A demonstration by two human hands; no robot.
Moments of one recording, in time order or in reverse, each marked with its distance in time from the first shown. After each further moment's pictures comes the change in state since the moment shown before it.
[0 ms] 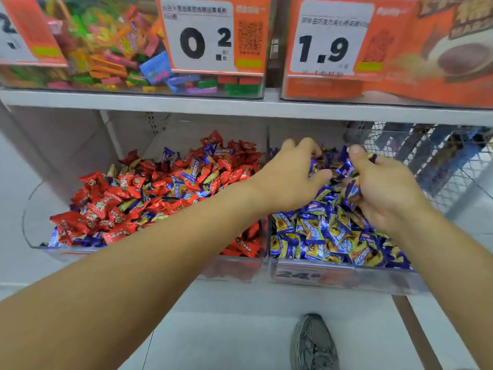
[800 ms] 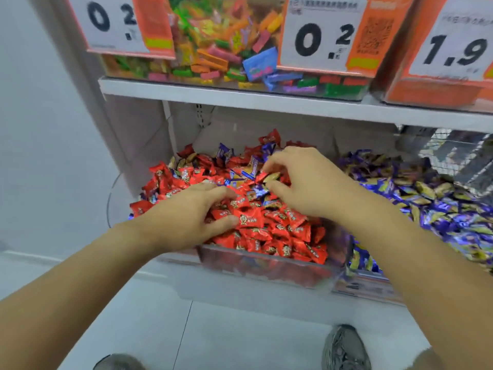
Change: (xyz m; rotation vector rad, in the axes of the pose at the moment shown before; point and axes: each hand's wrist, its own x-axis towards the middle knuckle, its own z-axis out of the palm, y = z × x) left_hand -0.147 -0.173 -0.094 0.357 -0.052 -0.113; right_hand -0.027 0.000 0.157 -1.105 -0.625 -0.817
